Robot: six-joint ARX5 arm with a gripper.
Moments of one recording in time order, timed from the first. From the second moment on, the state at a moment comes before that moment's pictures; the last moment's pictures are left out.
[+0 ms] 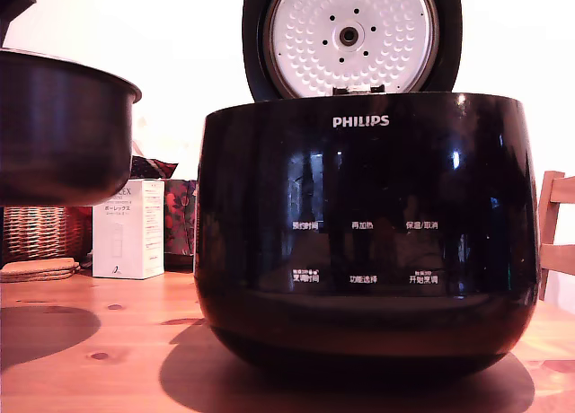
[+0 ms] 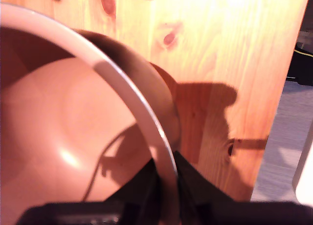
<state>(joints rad) -0.50 1.34 1.36 -1.37 -0.13 0.95</state>
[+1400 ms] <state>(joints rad) -0.73 1.29 1.60 -1.38 0.02 0.90</state>
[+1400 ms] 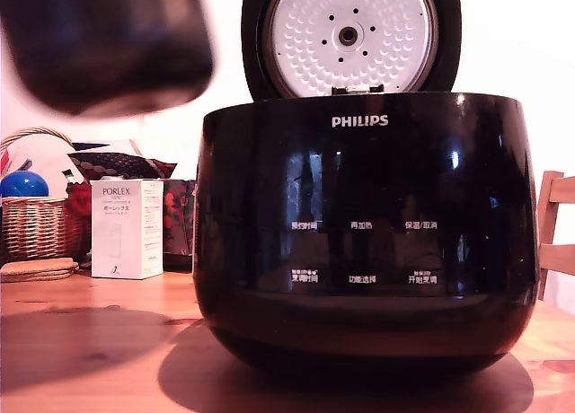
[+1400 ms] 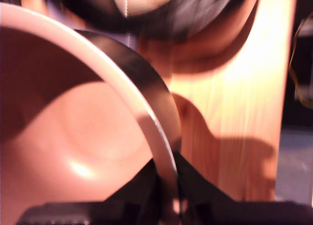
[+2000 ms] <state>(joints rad) -0.86 1.33 1.62 -1.25 0.07 0.96</state>
